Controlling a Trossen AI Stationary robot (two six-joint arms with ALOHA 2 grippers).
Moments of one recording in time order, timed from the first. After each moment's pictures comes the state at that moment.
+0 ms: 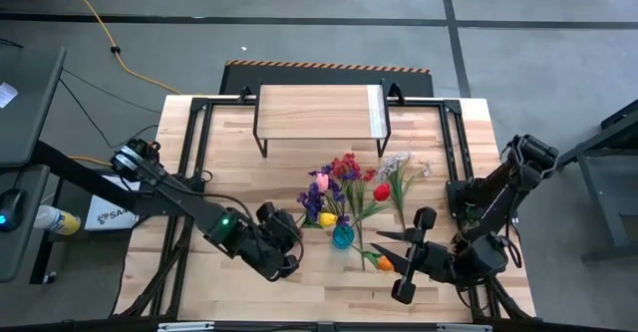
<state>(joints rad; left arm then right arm) -0.60 1.61 1.35 -0.69 -0.58 -0.94 0.91 1.50 1.05 0.87 1.23 -0.45</state>
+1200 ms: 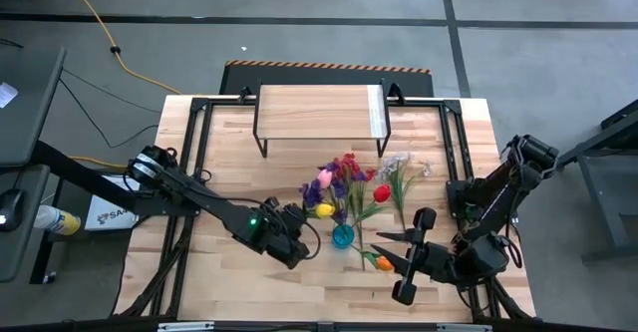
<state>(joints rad) -0.50 1.75 1.35 -0.84 -0.53 -1.00 0.92 1.50 1.05 0.88 1.21 -0.45</state>
